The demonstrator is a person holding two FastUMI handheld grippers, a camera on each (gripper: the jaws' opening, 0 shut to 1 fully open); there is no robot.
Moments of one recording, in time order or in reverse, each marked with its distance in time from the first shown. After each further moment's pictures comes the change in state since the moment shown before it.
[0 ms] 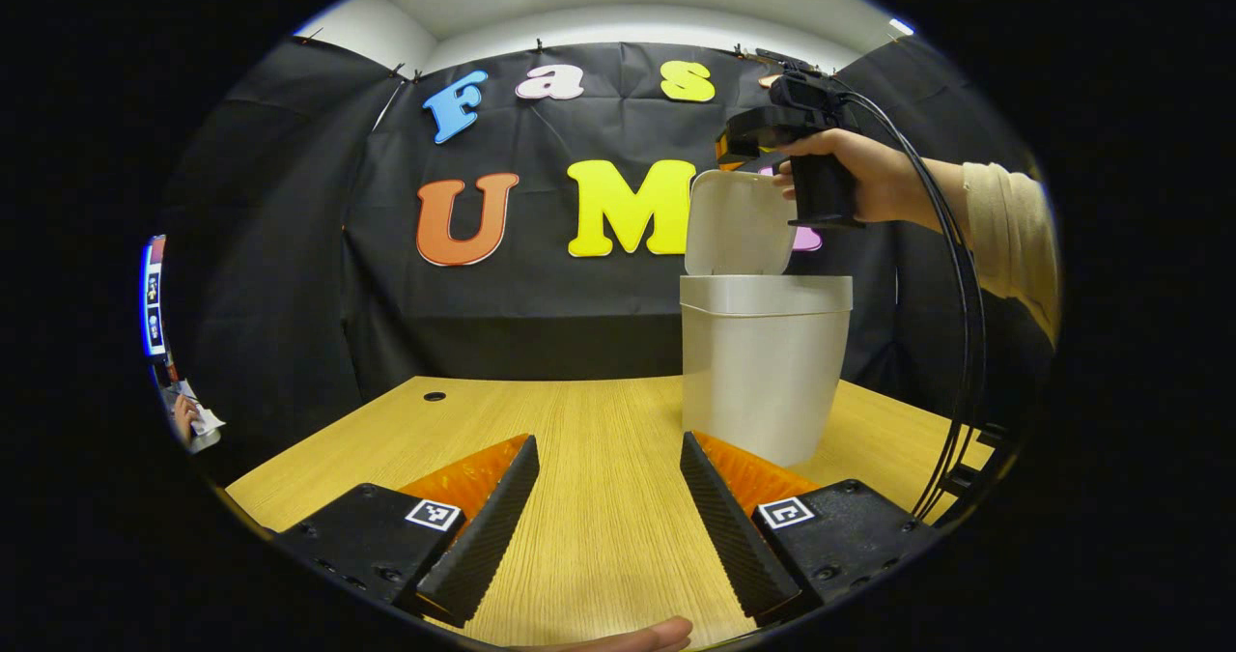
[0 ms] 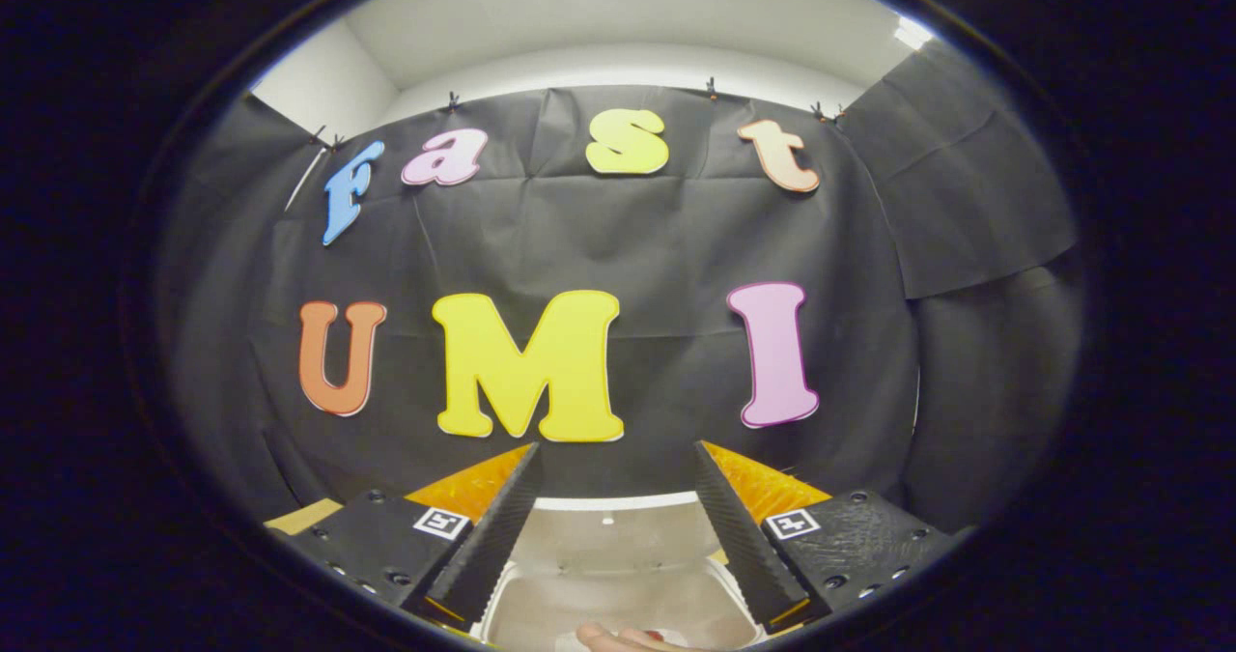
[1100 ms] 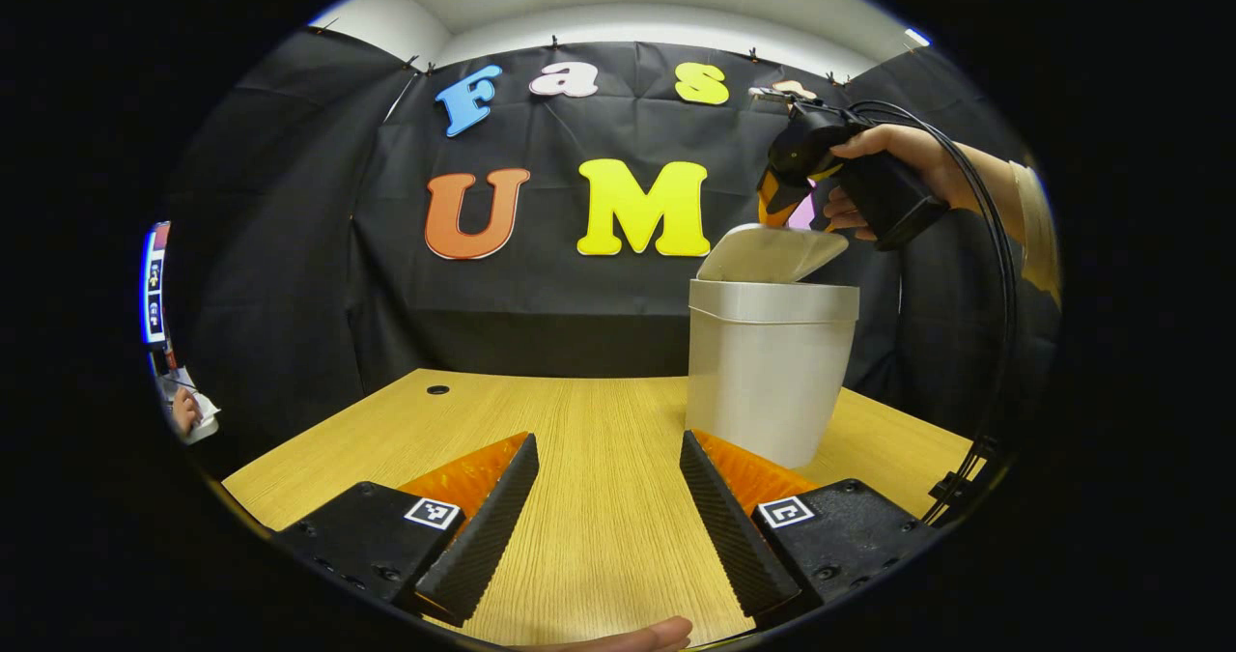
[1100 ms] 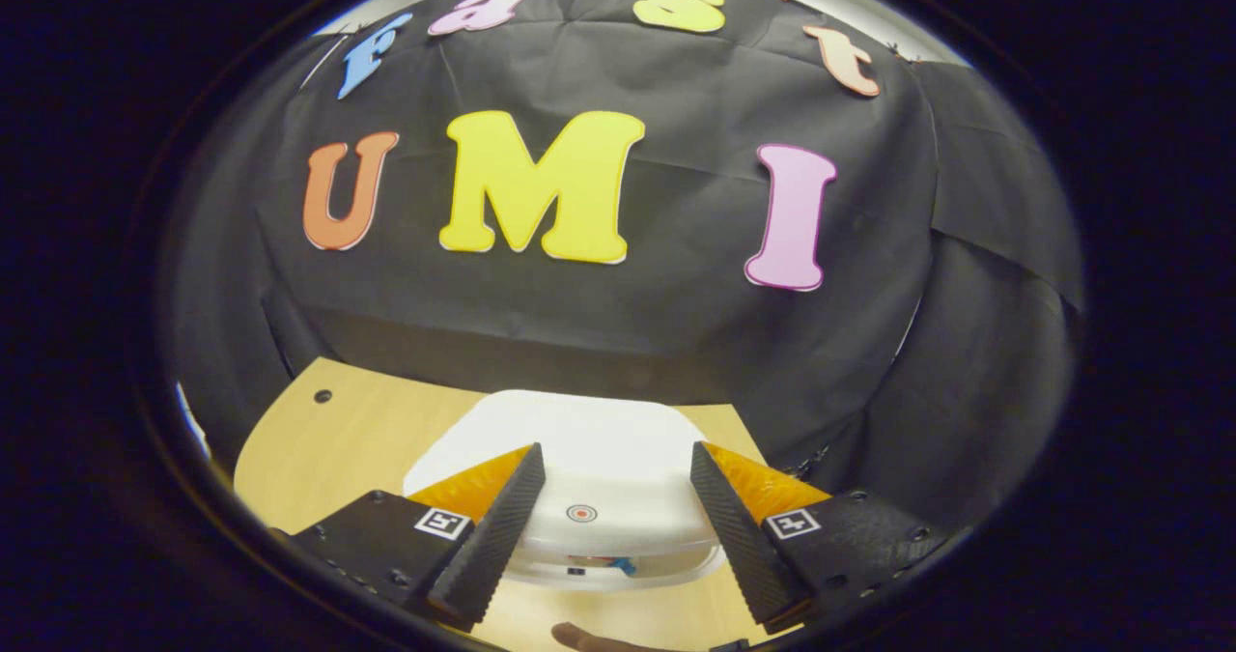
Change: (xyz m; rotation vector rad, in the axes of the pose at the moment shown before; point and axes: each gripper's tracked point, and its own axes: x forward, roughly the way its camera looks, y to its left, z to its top) left arm -0.006 0.002 0.005 -0.032 0.003 -0.002; right arm -0.052 -0.019 -0.101 -0.213 0.585 -0.021
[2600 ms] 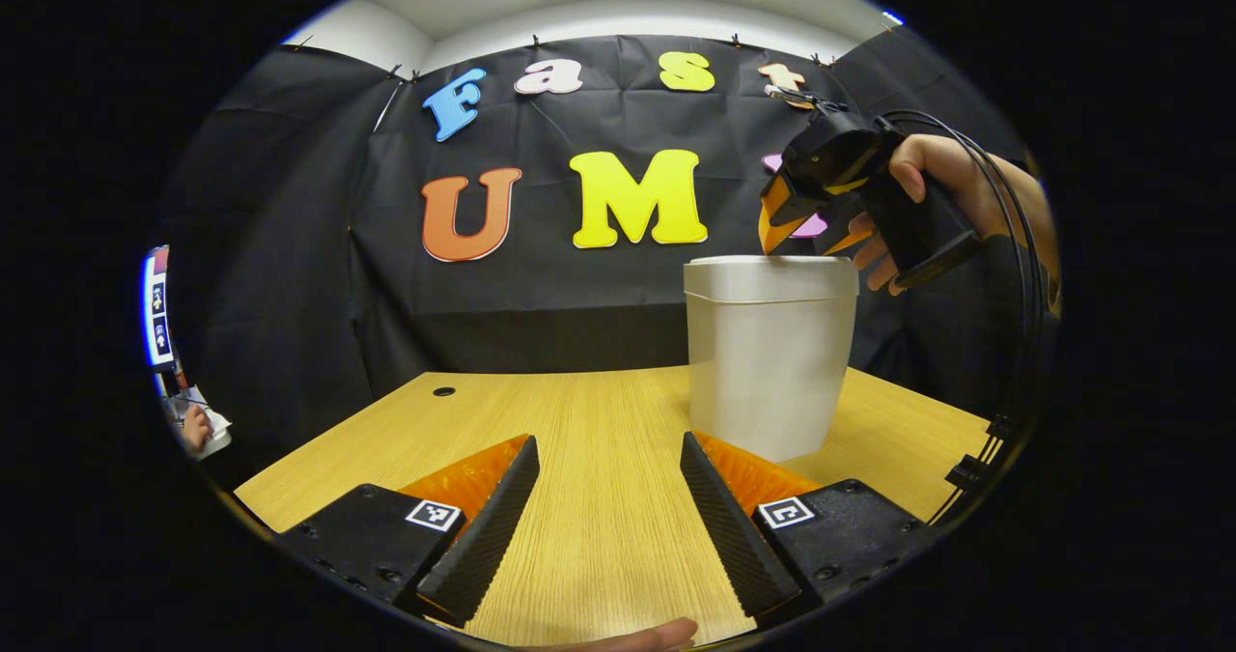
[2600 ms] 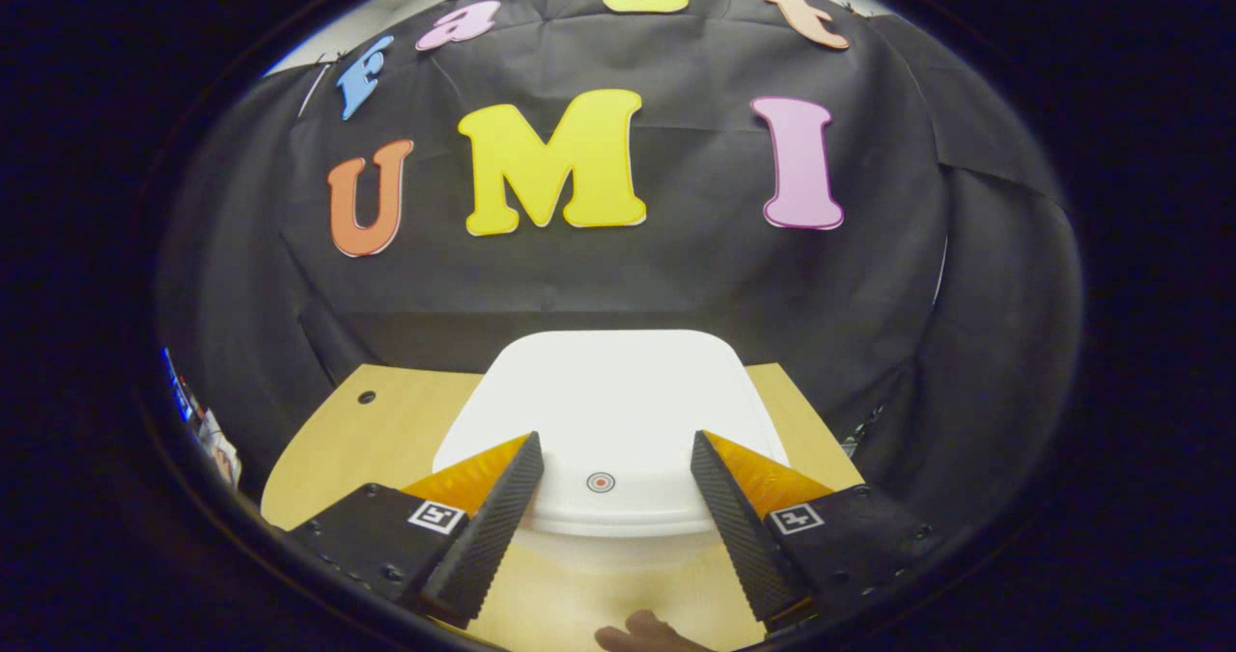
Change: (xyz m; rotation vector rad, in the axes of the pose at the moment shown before) left arm 0.002 -0.005 -0.010 0.049 0.020 0.046; right arm -0.006 0.011 -0.063 0.156 -0.033 0.158
